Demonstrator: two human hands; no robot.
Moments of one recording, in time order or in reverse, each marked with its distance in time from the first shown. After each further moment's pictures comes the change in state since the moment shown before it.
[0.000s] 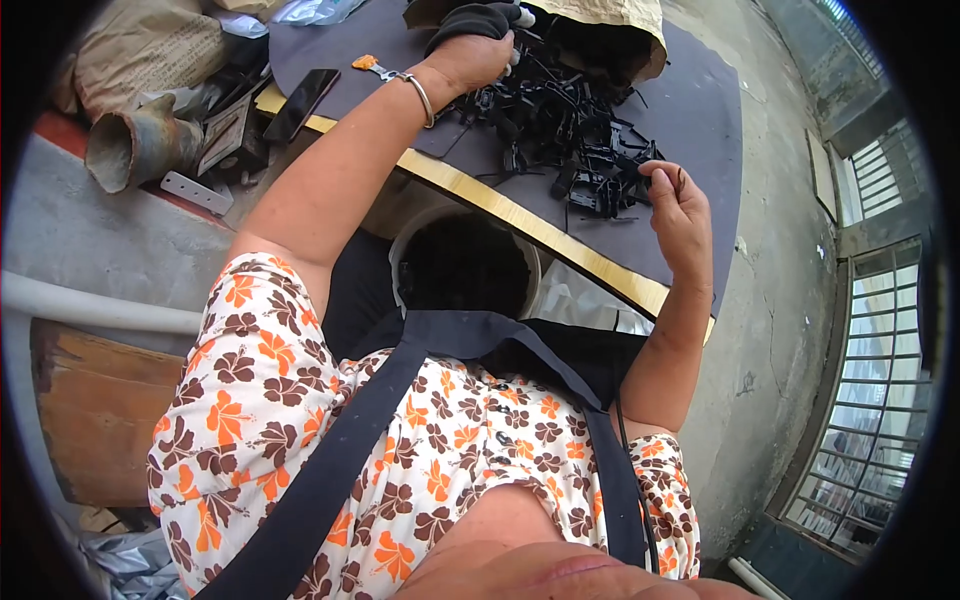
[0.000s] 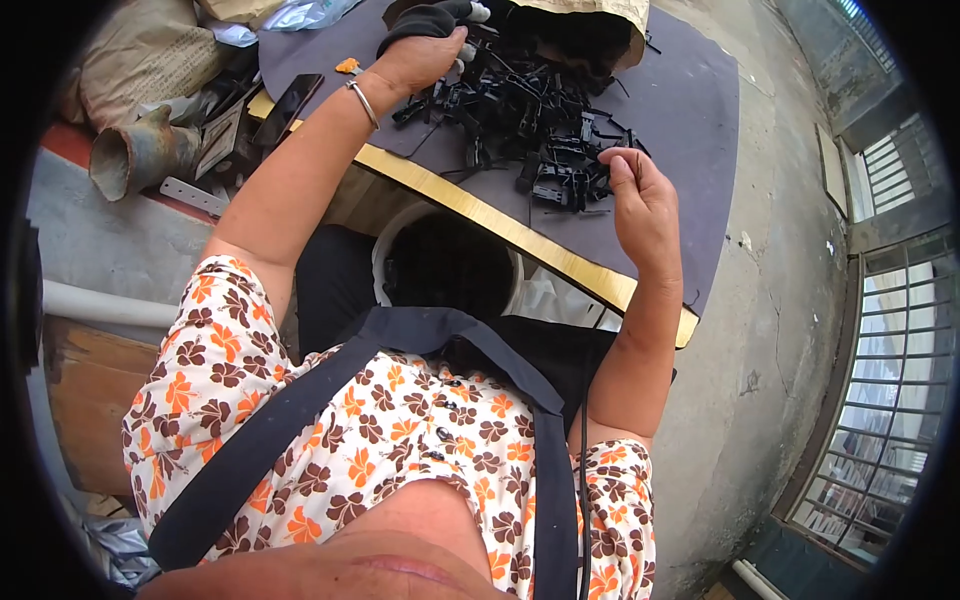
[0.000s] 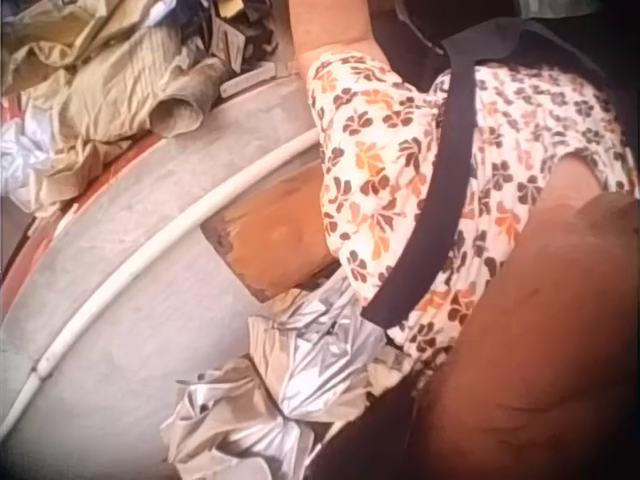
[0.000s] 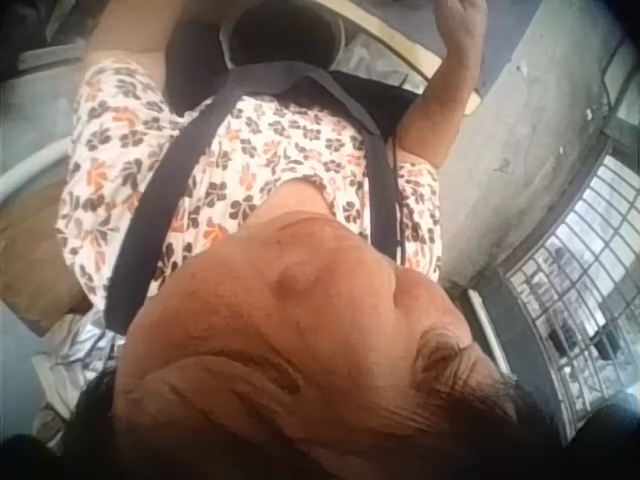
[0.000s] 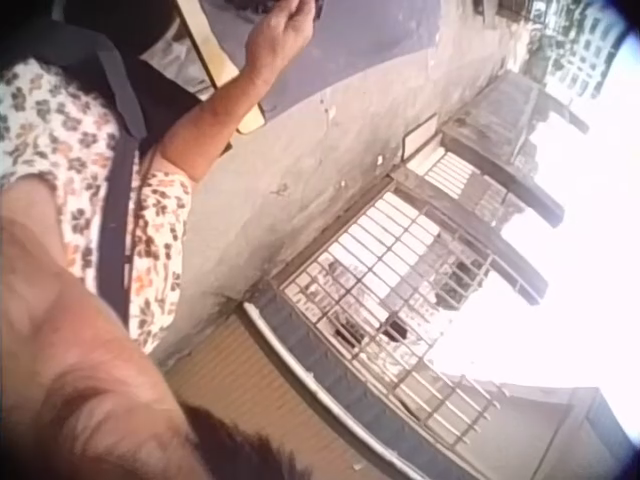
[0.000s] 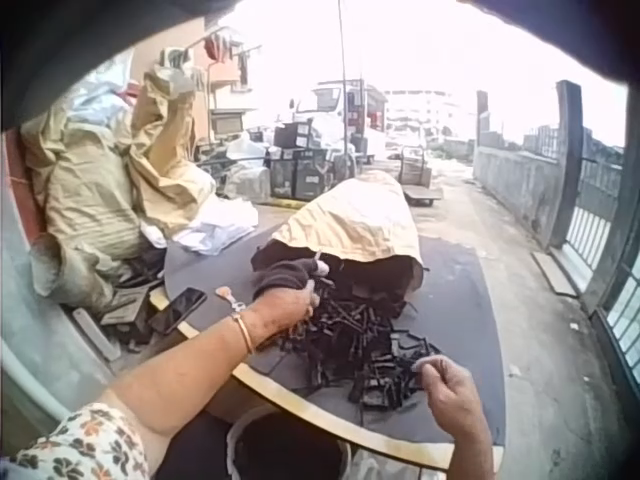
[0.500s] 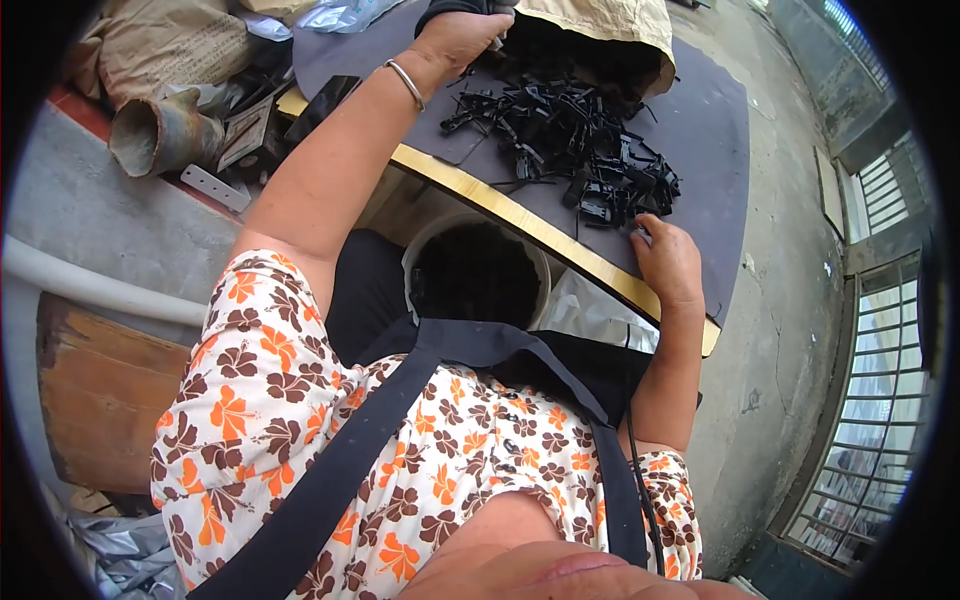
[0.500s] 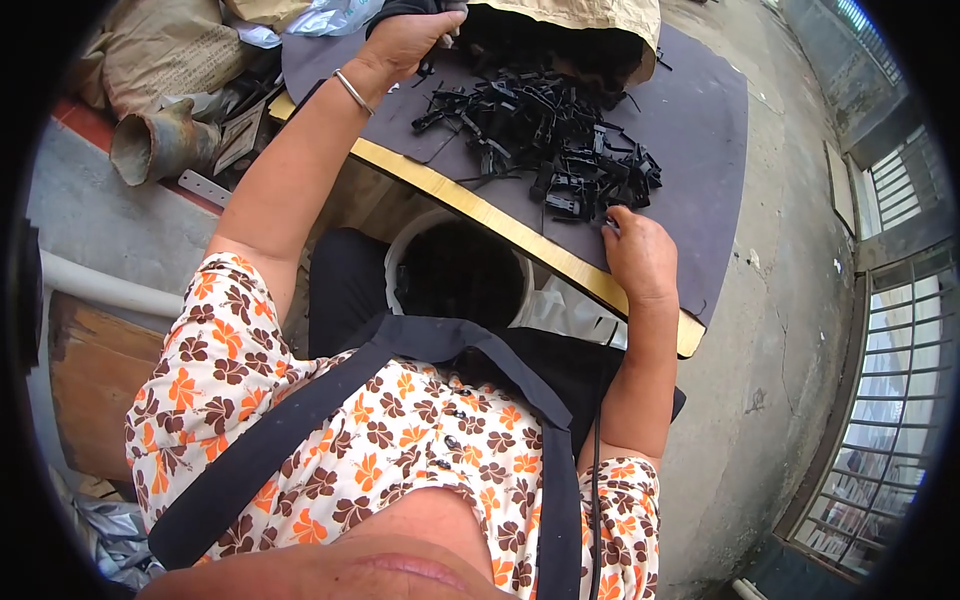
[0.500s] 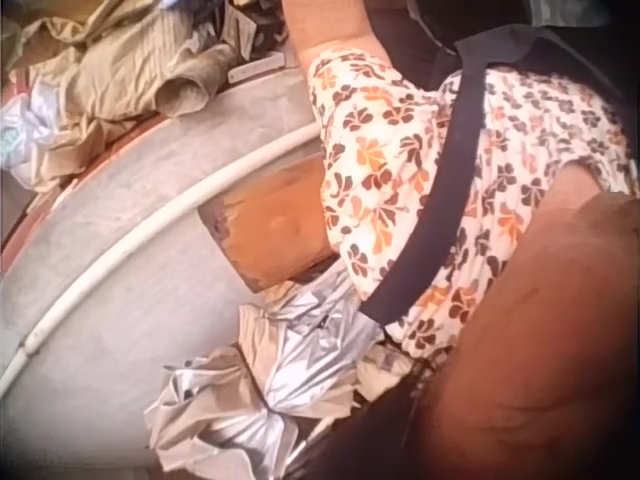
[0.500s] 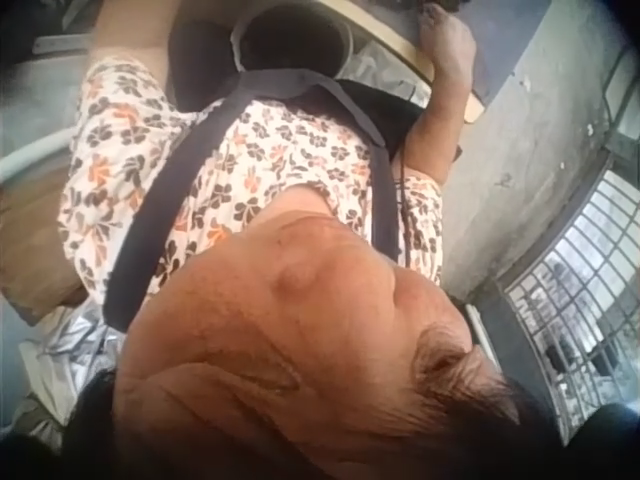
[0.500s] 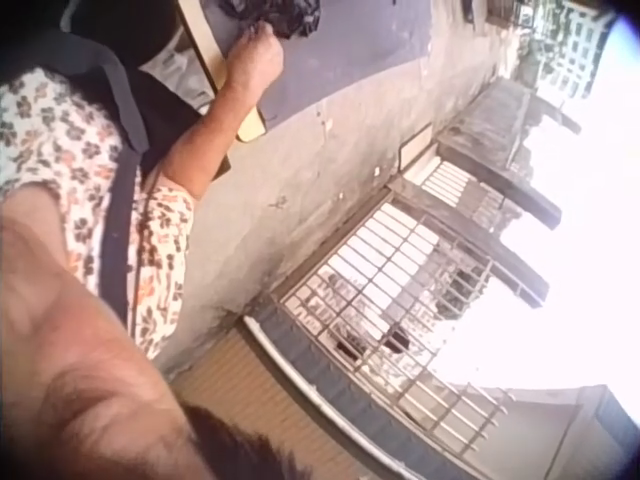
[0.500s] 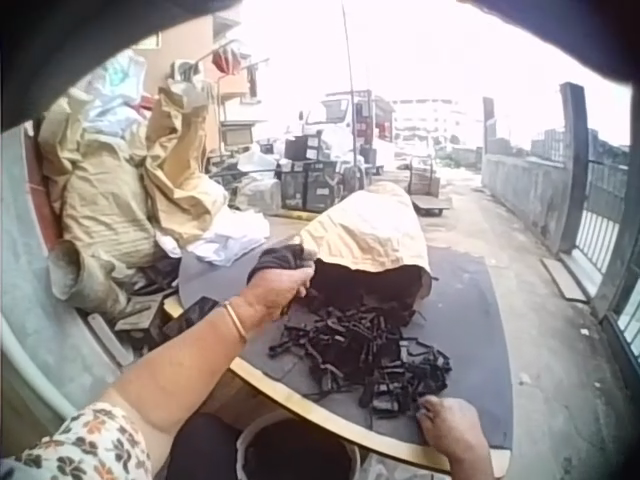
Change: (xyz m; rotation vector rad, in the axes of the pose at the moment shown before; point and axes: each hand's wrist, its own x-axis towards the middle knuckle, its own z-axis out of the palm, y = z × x) left_hand 0.024 -0.011 -0.032 -0.446 0.051 -0.437; right_hand -0.027 0.017 -0.001 -0.902 -0.150 -0.076
